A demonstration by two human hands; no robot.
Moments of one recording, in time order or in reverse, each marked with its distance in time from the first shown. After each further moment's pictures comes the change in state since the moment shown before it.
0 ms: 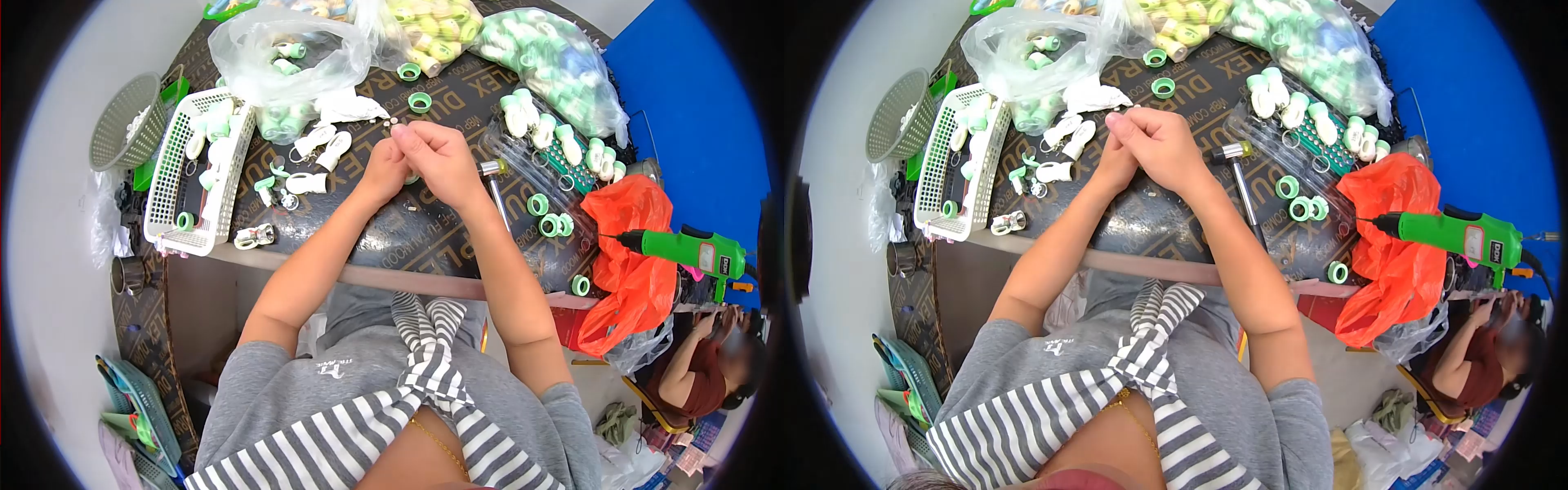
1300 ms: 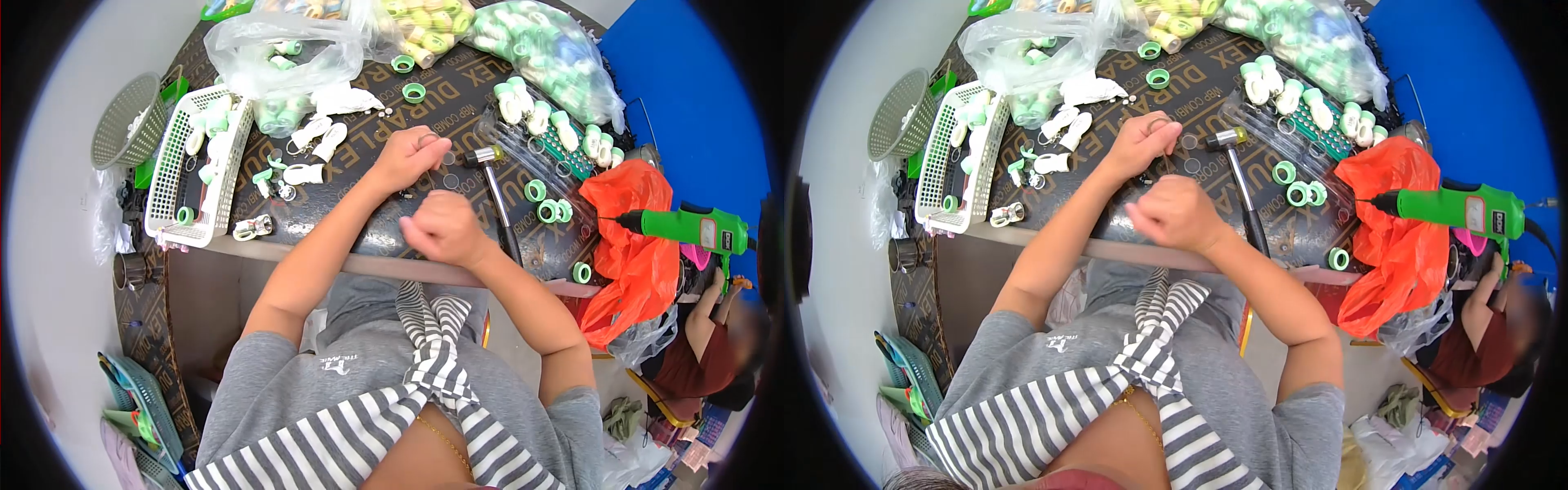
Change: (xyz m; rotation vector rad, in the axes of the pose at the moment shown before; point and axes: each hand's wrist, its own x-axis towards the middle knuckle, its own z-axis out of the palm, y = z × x) left_hand 0.008 0.003 0.012 0.354 -0.284 0.183; right_hand -0.081 0.030 -0.003 -0.628 -0.048 -0.607
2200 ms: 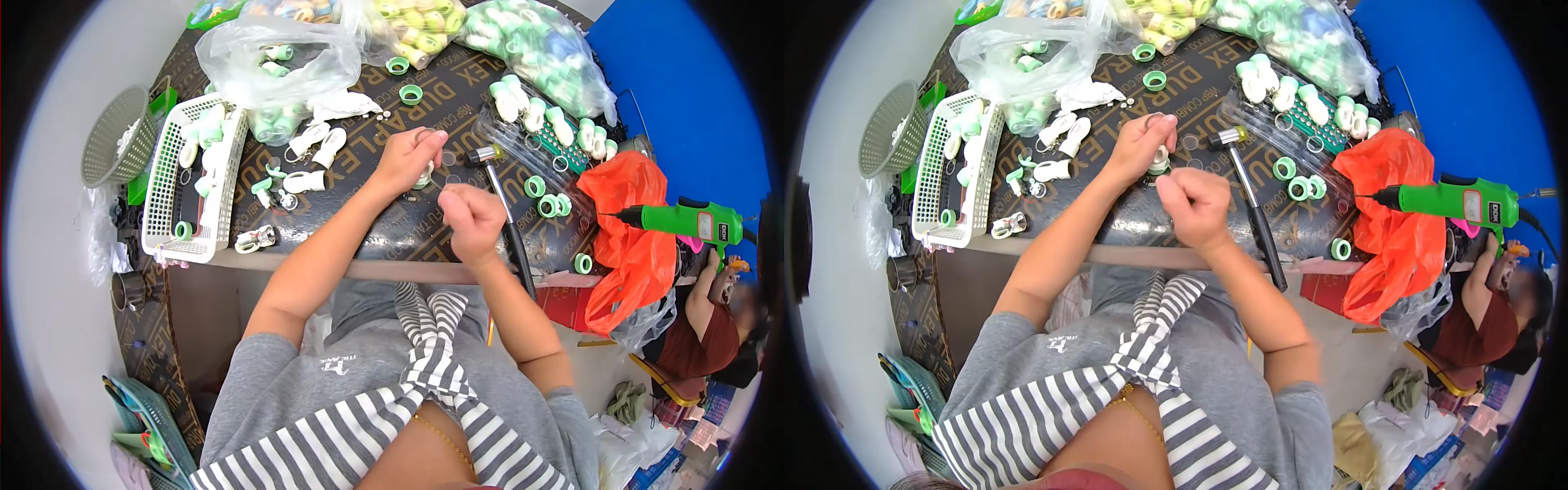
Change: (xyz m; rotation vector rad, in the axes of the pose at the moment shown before) left_hand 0.000 -0.004 0.000 -0.253 -0.020 -0.182; right_hand 0.010 -0.019 0.004 0.255 0.471 0.384
